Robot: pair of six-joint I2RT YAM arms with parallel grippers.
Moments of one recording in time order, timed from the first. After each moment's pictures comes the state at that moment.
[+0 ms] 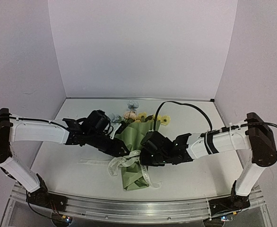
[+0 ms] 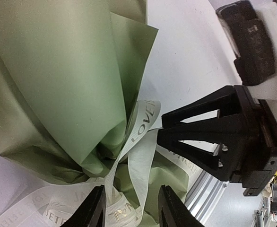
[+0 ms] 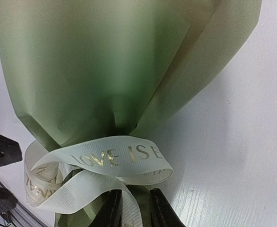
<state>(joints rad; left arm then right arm) -0.90 1.52 0.93 -0.21 0.35 -0.47 1.14 1.77 1.09 -0.24 0.24 0.99</state>
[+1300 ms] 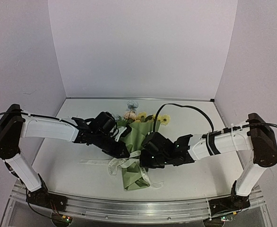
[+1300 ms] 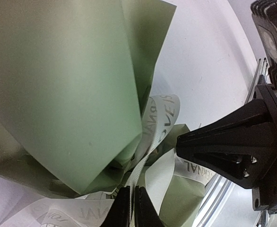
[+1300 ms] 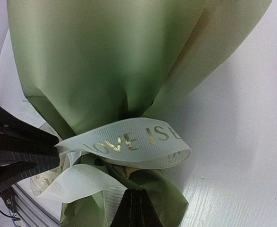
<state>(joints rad) -0.90 1.64 1.00 -0.26 0.37 -0.42 1.15 1.75 1.06 -0.22 0.19 1.00</state>
